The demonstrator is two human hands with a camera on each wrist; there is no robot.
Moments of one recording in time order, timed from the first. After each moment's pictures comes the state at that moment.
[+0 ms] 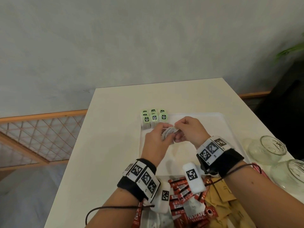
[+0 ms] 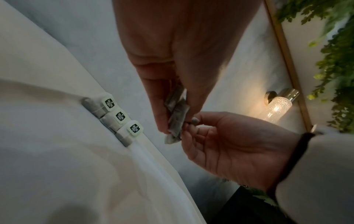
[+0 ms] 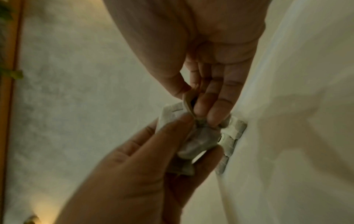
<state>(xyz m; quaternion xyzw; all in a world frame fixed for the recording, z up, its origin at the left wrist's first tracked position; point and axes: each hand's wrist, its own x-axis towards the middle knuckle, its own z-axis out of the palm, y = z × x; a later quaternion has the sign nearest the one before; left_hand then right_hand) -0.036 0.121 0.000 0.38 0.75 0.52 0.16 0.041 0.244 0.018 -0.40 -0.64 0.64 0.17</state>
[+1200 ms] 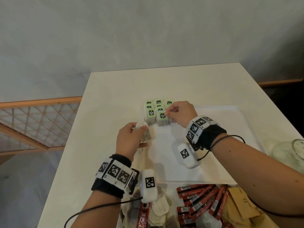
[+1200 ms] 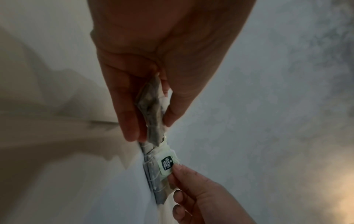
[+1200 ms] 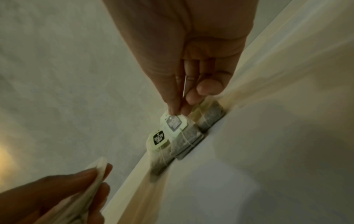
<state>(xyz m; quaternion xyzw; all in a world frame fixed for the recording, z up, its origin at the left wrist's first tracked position) -0.127 0.100 -0.040 0.09 0.74 0.60 0.30 -0.050 0.292 -0.039 -0.36 -0.80 0.45 0.14</state>
